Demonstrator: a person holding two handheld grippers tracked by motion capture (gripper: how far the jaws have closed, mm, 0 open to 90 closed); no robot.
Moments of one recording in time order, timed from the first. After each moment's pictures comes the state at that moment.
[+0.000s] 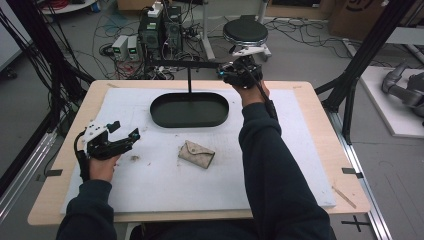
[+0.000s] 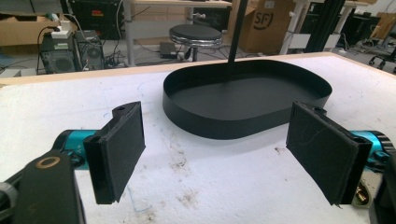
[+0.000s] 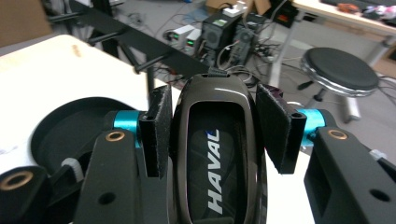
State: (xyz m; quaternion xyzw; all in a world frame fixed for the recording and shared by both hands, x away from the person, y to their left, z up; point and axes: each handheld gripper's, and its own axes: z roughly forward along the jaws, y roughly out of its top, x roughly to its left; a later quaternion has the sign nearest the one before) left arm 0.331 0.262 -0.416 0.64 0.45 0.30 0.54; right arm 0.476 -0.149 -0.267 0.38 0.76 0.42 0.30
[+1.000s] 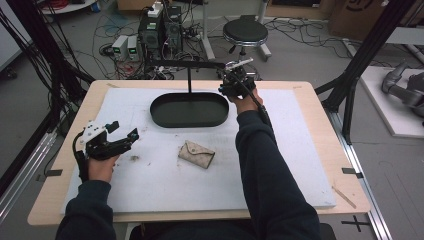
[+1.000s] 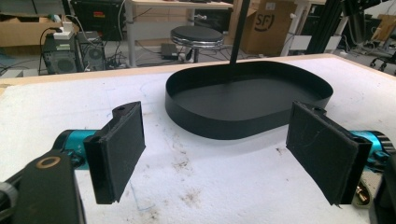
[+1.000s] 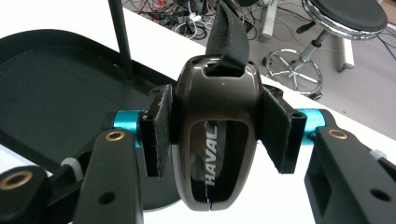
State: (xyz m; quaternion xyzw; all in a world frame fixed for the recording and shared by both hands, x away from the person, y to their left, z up) left arm 0.330 0.265 -0.416 0.64 0.45 0.30 0.55; right arm 0.499 -0.139 -0.319 0.43 0.80 0.32 0.28
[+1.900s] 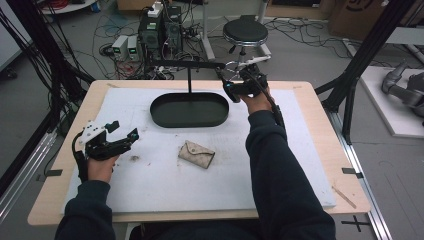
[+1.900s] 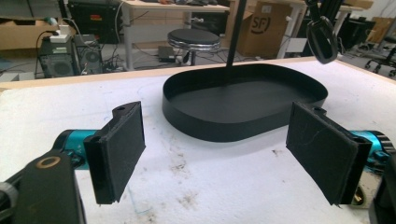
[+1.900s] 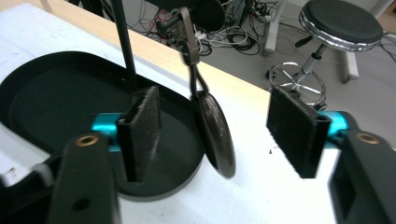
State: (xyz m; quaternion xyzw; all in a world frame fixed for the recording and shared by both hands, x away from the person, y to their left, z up) left arm 0.329 0.264 -0.414 0.64 0.44 0.30 0.55; right arm 0.481 -0.170 -0.296 0.42 0.78 0.36 0.27
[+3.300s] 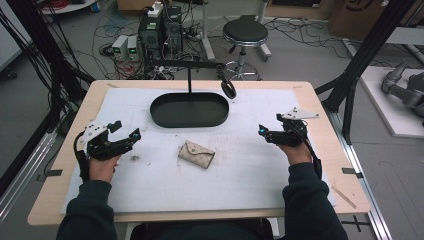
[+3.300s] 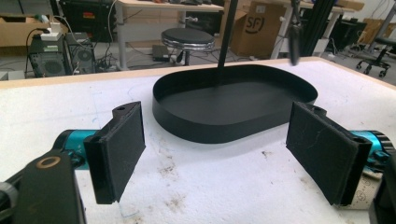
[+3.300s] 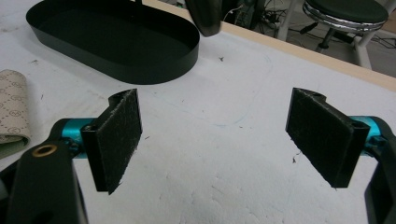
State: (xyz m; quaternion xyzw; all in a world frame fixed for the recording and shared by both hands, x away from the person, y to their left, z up) left arm 0.328 0.259 -0.412 0.64 0.44 0.29 0.56; right arm 0.376 -0.285 -0.380 0.40 0.77 0.43 0.26
